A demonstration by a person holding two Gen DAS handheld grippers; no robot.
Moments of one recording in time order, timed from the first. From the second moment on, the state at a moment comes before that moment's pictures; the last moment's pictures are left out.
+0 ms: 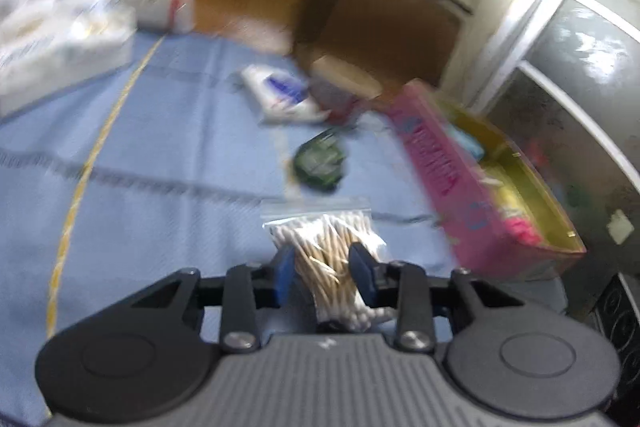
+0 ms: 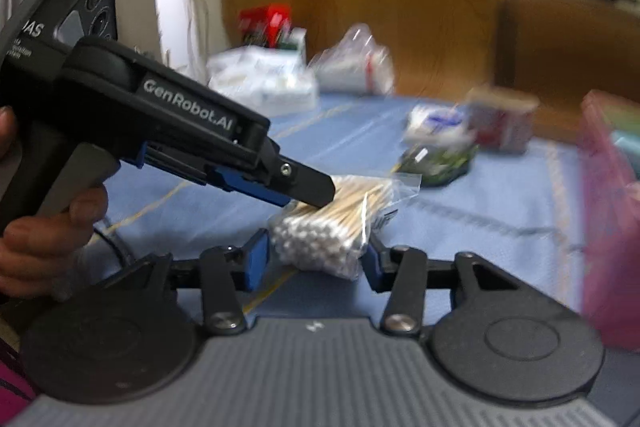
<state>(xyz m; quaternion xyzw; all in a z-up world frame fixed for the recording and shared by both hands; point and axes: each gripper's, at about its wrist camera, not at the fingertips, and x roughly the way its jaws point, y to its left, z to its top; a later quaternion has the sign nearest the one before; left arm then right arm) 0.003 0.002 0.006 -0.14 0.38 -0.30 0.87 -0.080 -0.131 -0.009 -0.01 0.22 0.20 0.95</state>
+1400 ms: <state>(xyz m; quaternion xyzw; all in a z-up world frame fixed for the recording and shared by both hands) 0.064 -0.025 0.005 -0.08 0.32 -0.25 0.91 -0.080 -0.275 0.052 0.08 0.11 0.03 0.99</state>
